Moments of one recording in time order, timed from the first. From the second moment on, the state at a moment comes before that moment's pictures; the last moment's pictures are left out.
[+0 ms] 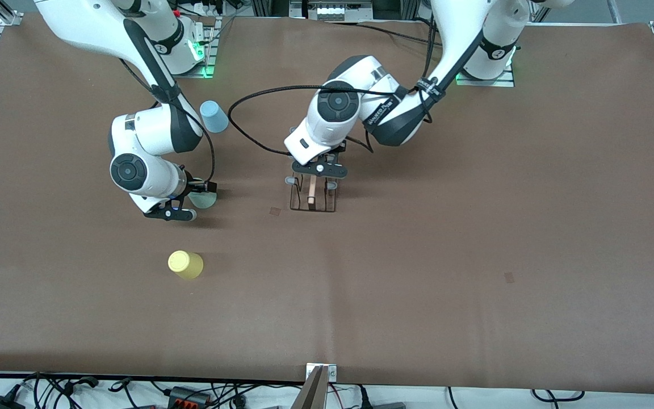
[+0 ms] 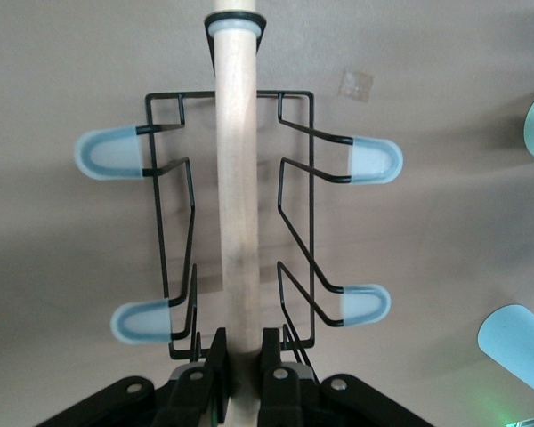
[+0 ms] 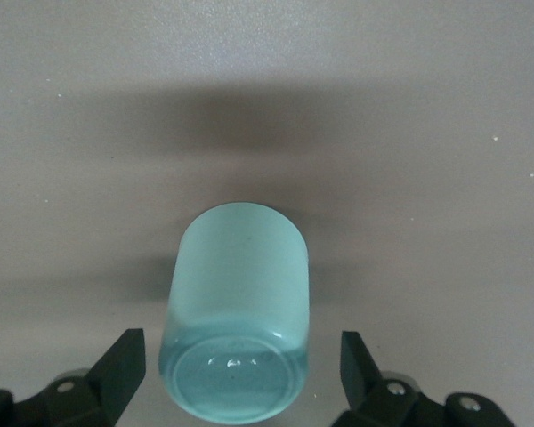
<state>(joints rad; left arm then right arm) -0.55 0.62 -0.34 -1.45 -0.12 2.00 -0.73 0.25 0.41 0.01 -2.03 0.05 2.18 0.30</state>
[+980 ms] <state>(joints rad) -0.23 0.44 -0.32 -1.38 -0.12 1.67 -0.62 0.30 0.39 0.02 -1.74 0.06 1.81 0.28</state>
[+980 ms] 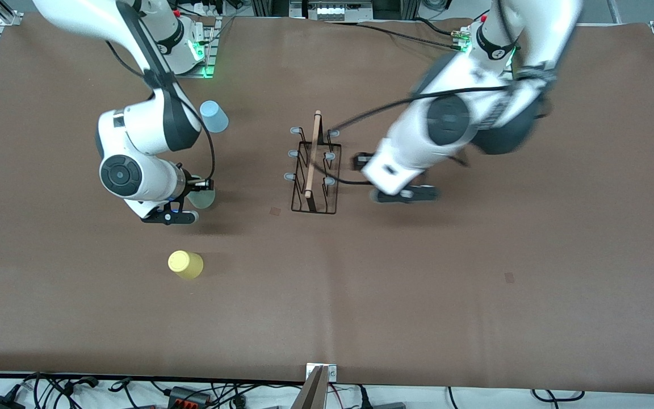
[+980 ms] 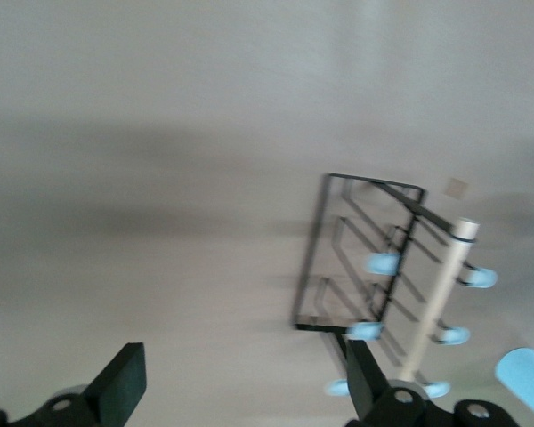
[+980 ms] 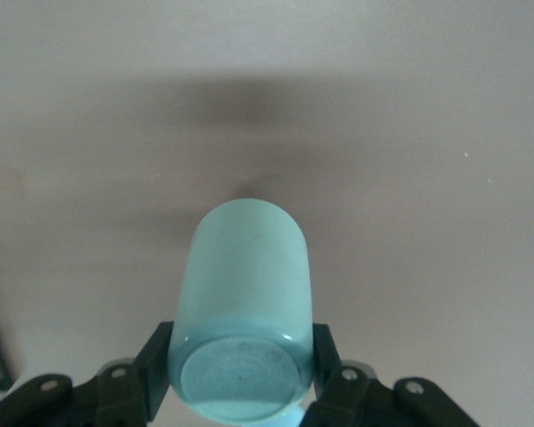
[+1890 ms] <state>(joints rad) 0.02 0.27 -0.04 -1.39 0.00 1.47 -0.17 0.66 0.34 0.09 -1.64 0.22 1.64 0.63</state>
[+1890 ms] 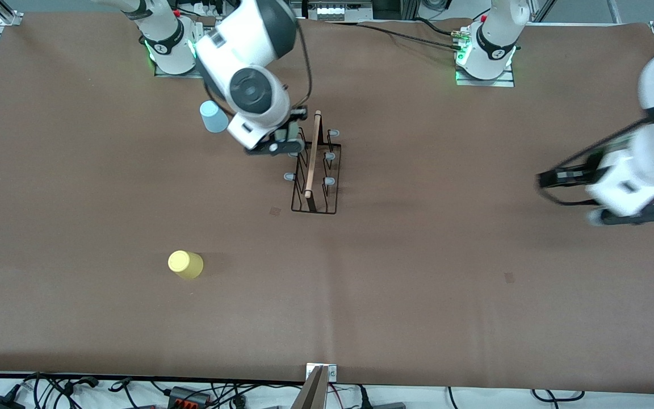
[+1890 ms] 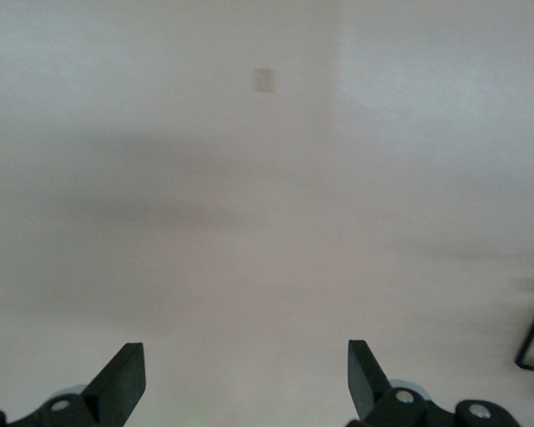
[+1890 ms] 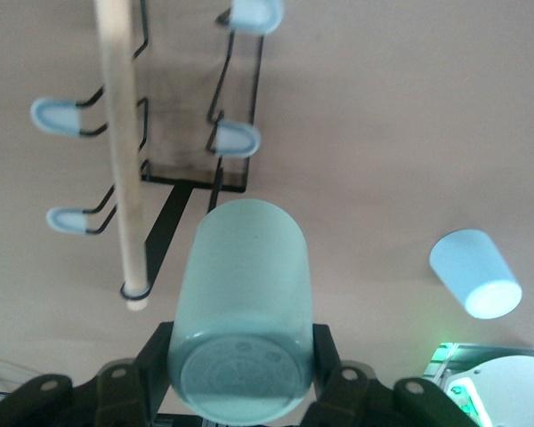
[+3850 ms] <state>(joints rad) 0.09 -0.01 -0.15 -1.73 0.00 1.64 -0.24 0.70 0.48 0.08 -1.65 0.22 1.76 0.81</state>
